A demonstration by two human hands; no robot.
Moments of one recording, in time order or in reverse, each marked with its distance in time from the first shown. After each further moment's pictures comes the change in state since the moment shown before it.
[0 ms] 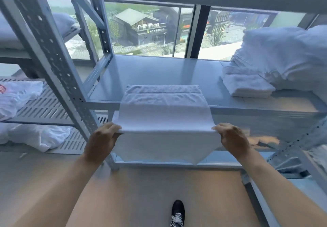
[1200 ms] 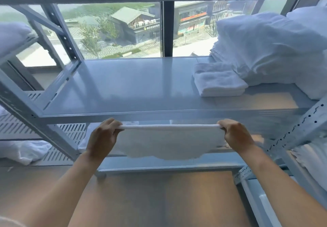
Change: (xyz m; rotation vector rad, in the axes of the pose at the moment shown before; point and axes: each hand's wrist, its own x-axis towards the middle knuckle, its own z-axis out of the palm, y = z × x) left_hand 0.125 0.156 0.119 0.031 -0.038 -0.032; right_hand 0.002 0.223 -0.034 0.055 -0.036 0.190
